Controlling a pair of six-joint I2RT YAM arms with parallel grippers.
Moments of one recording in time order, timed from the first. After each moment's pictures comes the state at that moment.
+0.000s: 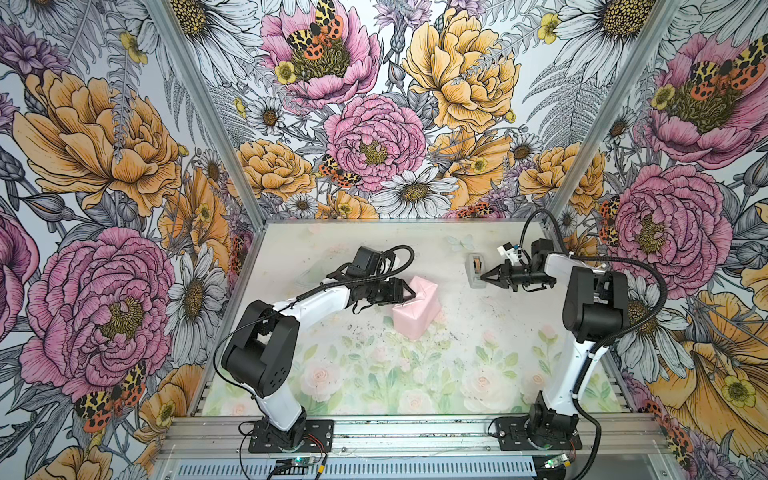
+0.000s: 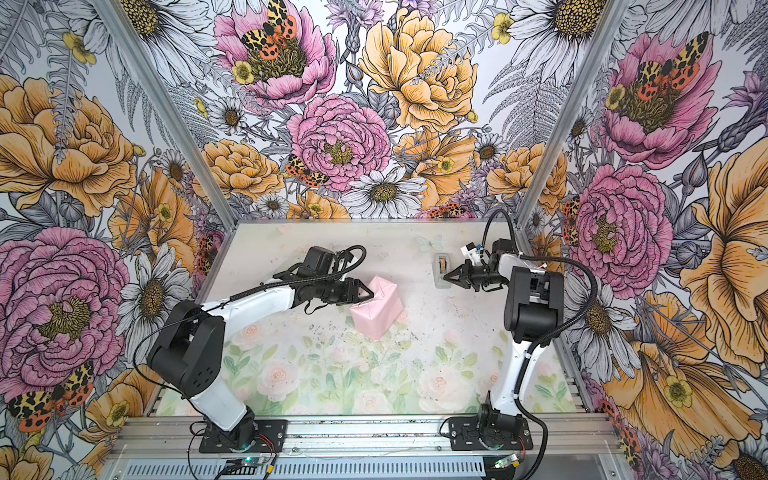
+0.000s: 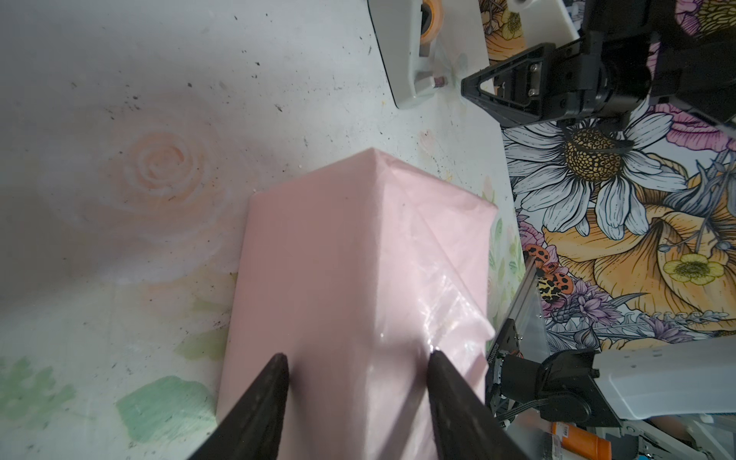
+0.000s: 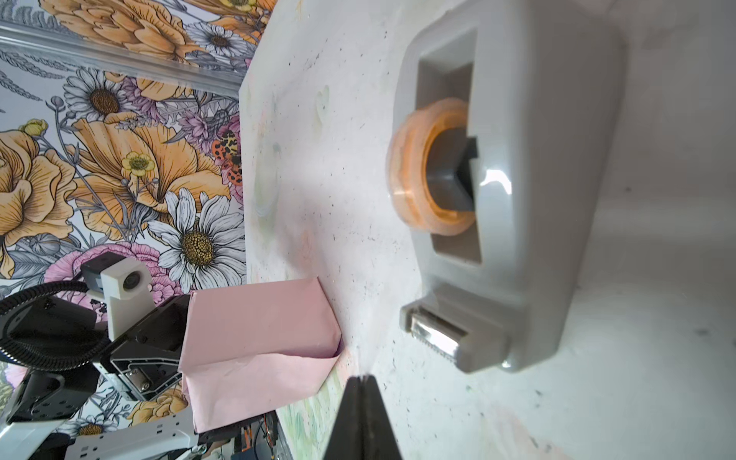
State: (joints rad) left arm -0.52 1.68 1.10 -0.27 0.57 -0.49; right arm -0.21 2.02 1.33 -0.67 -1.05 0.03
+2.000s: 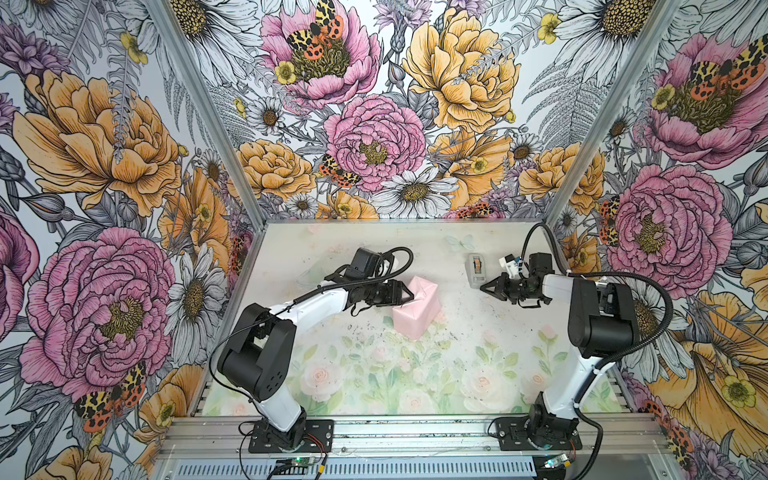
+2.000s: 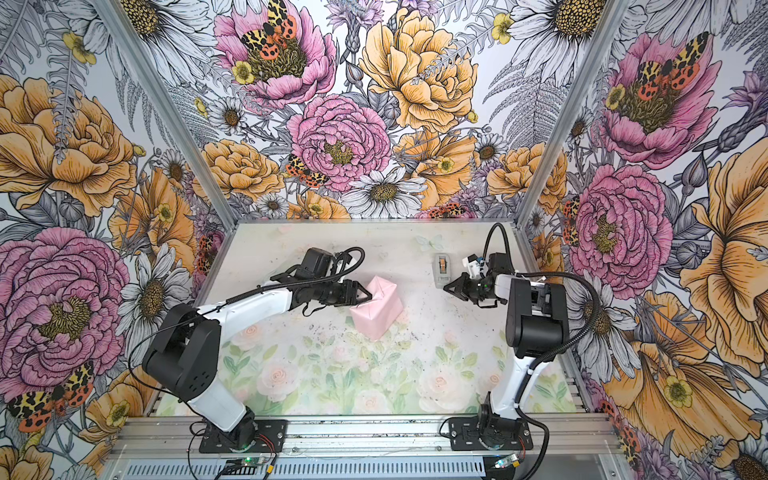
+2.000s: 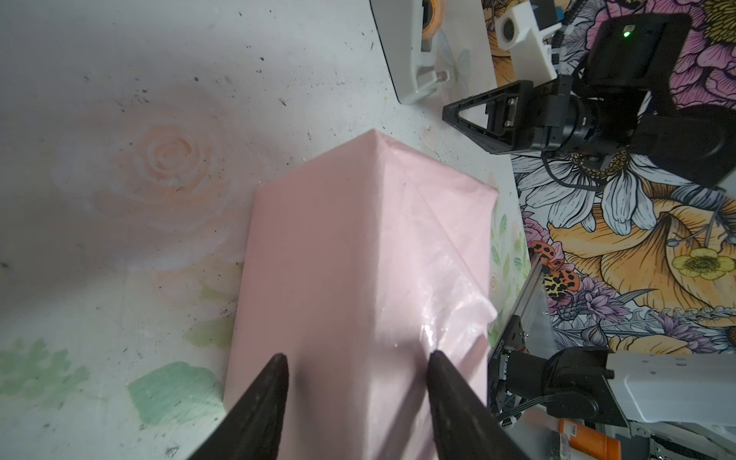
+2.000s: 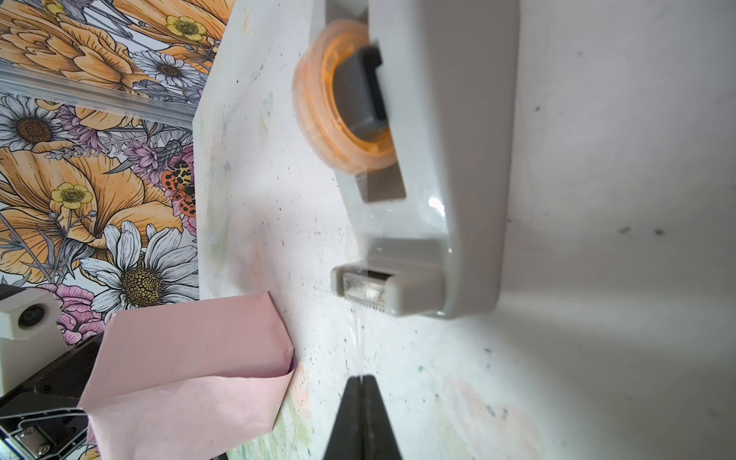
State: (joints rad) left arm -0.52 1.65 1.08 -0.27 0.55 -0.48; right arm -0.18 1.89 1.03 -0.29 -0.90 0.23
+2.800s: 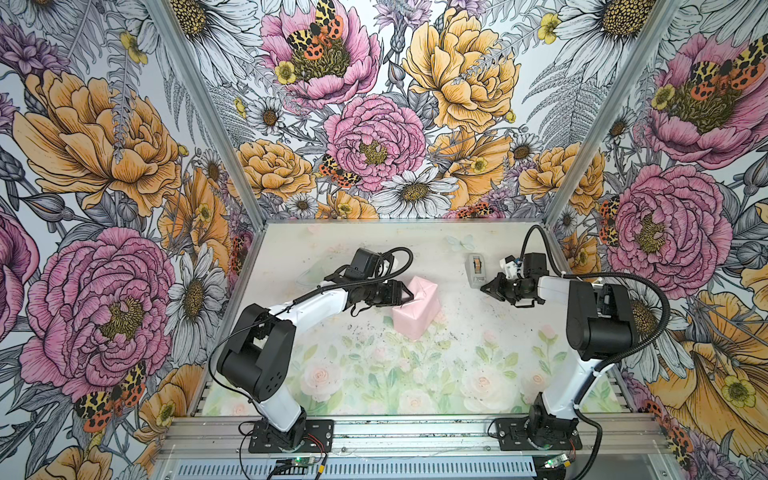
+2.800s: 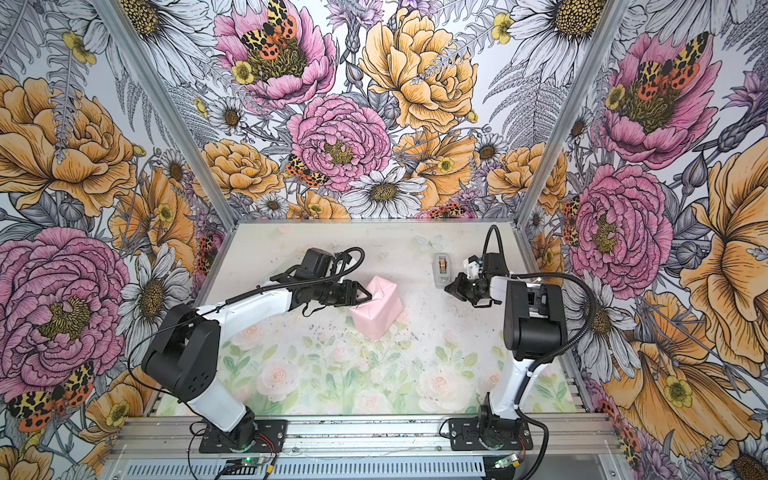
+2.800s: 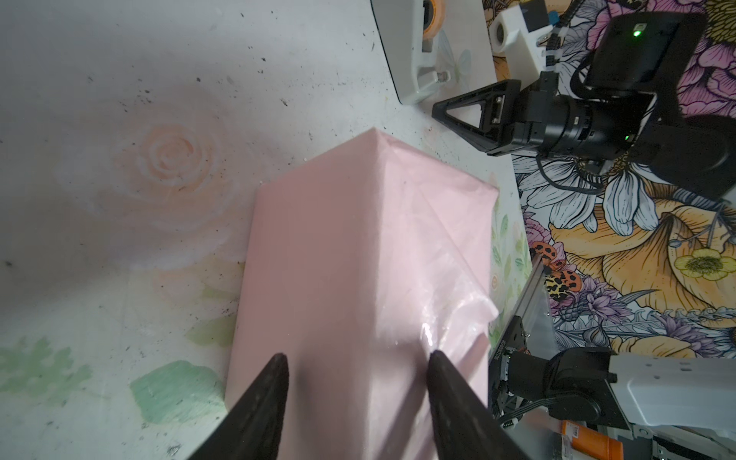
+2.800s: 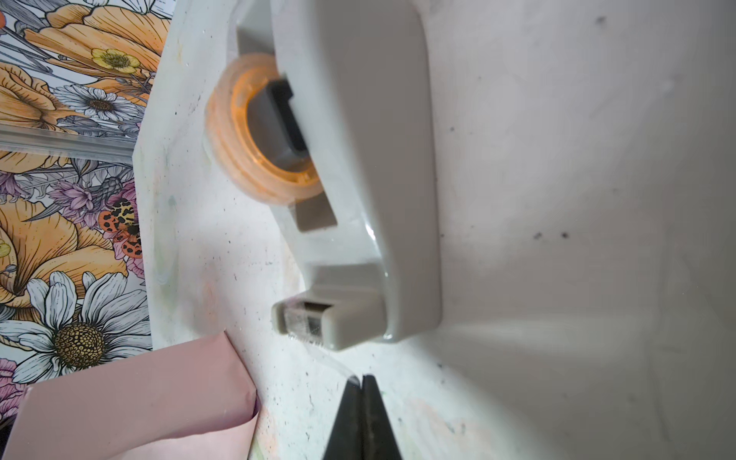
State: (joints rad) left arm -0.52 1.65 1.07 -0.27 0.55 -0.48; right arm -0.15 1.86 1.00 -0.22 -0.69 0.35
